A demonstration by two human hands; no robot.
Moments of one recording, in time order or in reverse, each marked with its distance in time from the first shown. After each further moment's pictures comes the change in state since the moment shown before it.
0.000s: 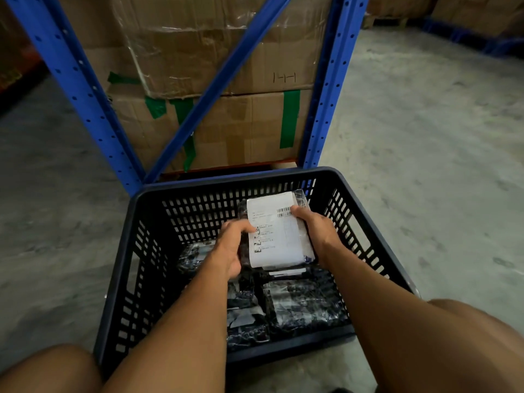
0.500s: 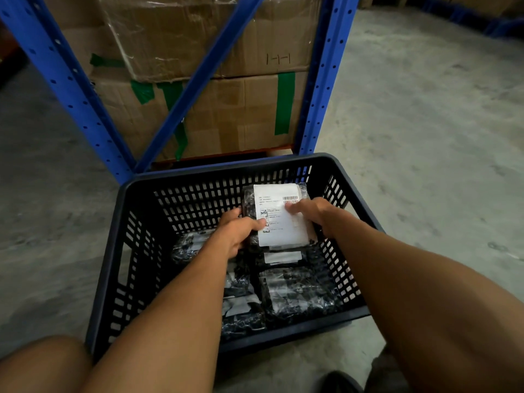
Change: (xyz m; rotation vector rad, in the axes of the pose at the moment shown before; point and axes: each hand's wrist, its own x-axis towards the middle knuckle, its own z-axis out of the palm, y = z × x) left_hand 0.029 -0.002 0.010 0.307 0.029 0.064; right_hand 0.024 -0.026 -0.007 -0.553 -0.018 0.188
